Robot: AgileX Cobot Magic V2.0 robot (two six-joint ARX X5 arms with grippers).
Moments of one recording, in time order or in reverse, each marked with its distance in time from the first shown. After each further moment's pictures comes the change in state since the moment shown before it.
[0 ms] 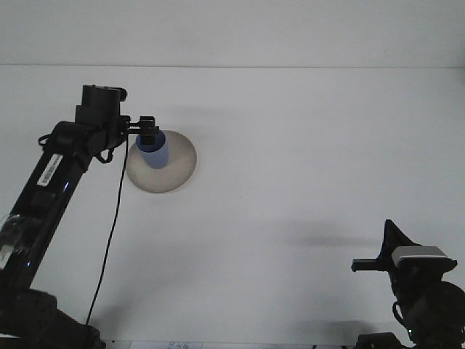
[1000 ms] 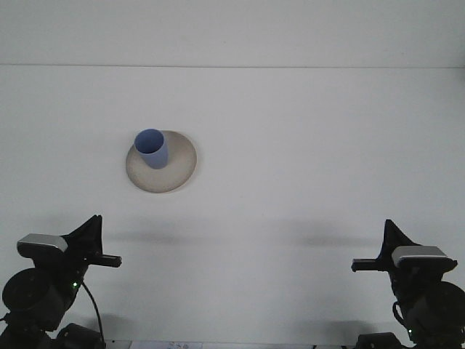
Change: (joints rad) left arm -0.100 -1.275 -1.070 0.335 -0.004 -0.049; right arm 0.000 0.000 0.000 0.000 0.000 0.000
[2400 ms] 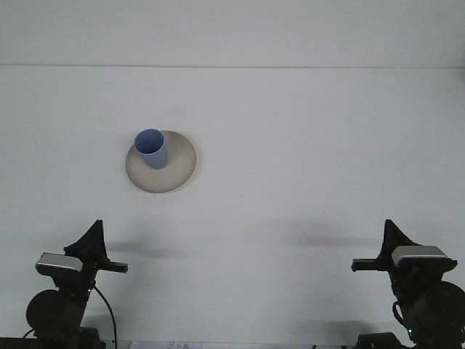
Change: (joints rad) left arm 0.210 -0.344 -0.498 0.393 0.142 0.195; right arm 0.000 0.000 0.000 0.000 0.000 0.000
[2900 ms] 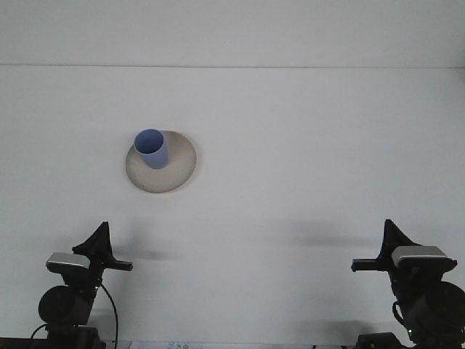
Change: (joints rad) left arm 0.016 0.003 -0.132 0.124 0.010 -0.023; right arm 0.000 0.000 0.000 0.002 0.000 0.000
